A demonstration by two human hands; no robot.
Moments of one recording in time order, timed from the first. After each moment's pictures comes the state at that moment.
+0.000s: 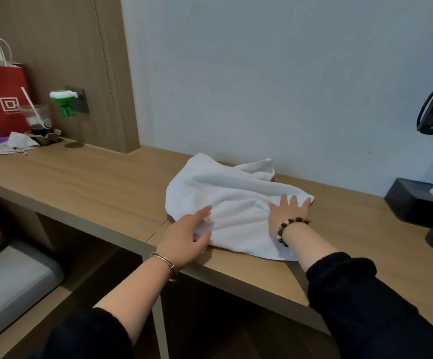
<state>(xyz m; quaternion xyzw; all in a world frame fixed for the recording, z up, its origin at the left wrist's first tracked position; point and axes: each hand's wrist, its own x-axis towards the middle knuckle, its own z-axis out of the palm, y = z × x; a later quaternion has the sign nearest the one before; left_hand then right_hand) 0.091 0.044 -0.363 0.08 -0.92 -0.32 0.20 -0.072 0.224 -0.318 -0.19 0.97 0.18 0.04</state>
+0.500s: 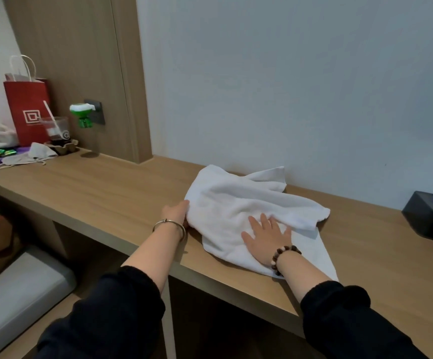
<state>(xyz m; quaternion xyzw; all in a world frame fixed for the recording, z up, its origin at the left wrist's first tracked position) 0.031 -0.021 -0.330 0.39 -0.50 -0.73 0.24 -0.048 0.189 -0.352 -0.28 0.96 -0.03 0.07</state>
